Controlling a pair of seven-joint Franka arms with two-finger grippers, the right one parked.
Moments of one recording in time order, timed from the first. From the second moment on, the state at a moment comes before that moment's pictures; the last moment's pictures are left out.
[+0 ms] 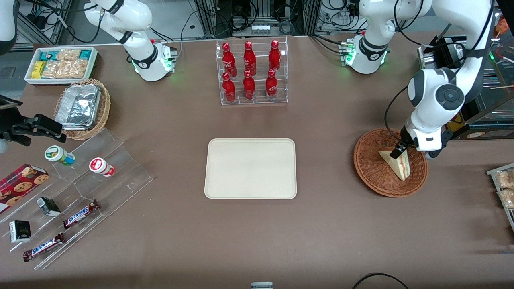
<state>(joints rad) -0.04 0.09 0.04 -2.42 0.13 2.54 -0.92</state>
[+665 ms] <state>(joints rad) -0.04 0.13 0.04 -2.42 0.18 2.58 -0.92</state>
